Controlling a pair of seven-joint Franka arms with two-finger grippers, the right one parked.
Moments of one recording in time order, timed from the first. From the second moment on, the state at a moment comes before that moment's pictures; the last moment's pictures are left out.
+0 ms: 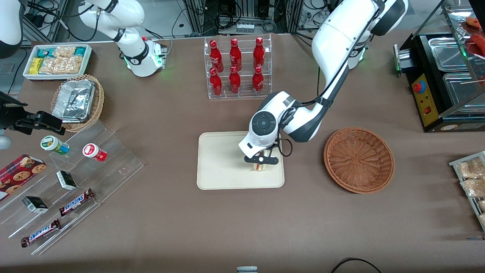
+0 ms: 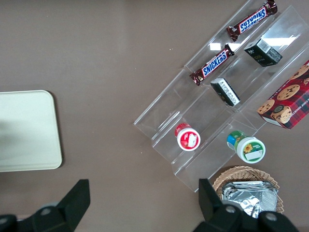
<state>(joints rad) -0.52 0.72 -0.24 -1.48 0.07 2.04 -0.65</state>
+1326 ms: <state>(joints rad) -0.52 0.76 -0.24 -1.46 0.07 2.05 -0.66</state>
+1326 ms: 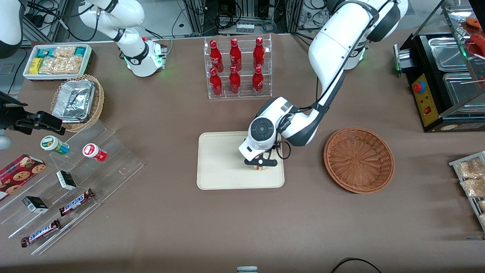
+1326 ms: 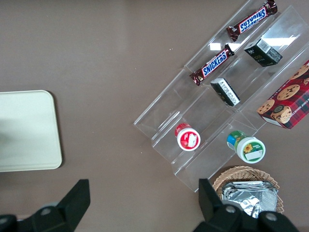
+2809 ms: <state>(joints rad) -0.18 0.52 -0.22 -1.39 0.07 1.82 -0.72</state>
